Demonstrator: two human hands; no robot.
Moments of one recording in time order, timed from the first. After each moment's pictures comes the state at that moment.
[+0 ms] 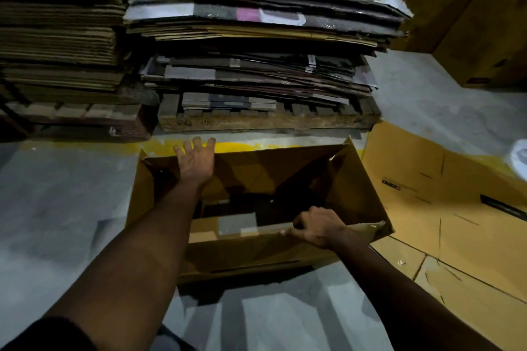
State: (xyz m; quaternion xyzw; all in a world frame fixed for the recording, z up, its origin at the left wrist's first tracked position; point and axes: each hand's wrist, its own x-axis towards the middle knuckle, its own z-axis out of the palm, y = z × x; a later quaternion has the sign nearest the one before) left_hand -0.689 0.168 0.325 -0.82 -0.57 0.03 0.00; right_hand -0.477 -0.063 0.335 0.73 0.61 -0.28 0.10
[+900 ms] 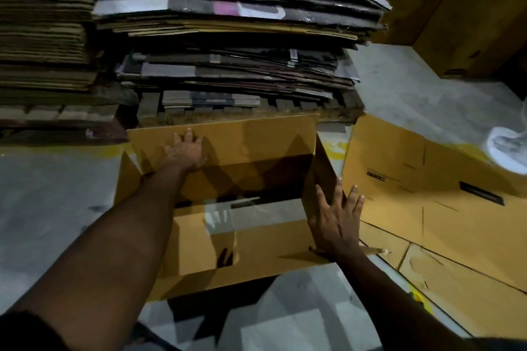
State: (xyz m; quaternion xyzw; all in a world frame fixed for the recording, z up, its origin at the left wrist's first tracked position) left_hand -0.666 0.194 0.326 -0.82 -0.54 0.15 -0.10; right_hand -0.439 -0.108 0.297 0.88 0.48 -0.02 0.06
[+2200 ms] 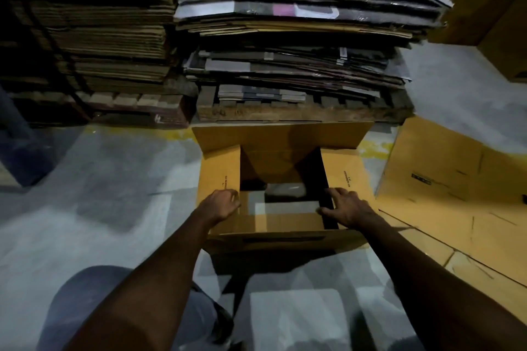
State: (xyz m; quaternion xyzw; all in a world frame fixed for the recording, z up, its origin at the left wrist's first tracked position) left_hand -0.784 0.051 0.296 -0.78 -0.54 0.10 -0.30; right_hand -0.469 -0.079 0.310 0.76 0.57 -0.29 0.07
